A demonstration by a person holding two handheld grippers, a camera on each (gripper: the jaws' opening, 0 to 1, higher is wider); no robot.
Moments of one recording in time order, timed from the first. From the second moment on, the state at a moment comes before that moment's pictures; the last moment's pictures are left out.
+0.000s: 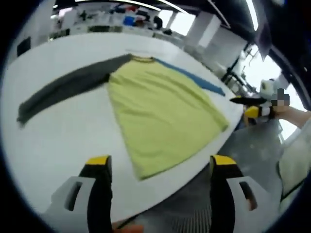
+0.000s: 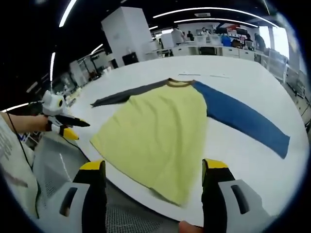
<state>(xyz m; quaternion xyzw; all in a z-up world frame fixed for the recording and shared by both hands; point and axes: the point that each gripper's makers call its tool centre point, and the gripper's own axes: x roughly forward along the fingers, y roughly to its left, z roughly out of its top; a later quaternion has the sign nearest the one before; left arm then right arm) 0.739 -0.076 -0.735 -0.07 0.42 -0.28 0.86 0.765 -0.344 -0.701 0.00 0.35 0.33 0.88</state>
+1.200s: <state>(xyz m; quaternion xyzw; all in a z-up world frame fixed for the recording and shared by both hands) 0.740 -0.061 -0.775 -0.15 0.49 -0.18 0.84 0.750 -0.377 -0.764 -0.08 0.43 0.31 0.84</state>
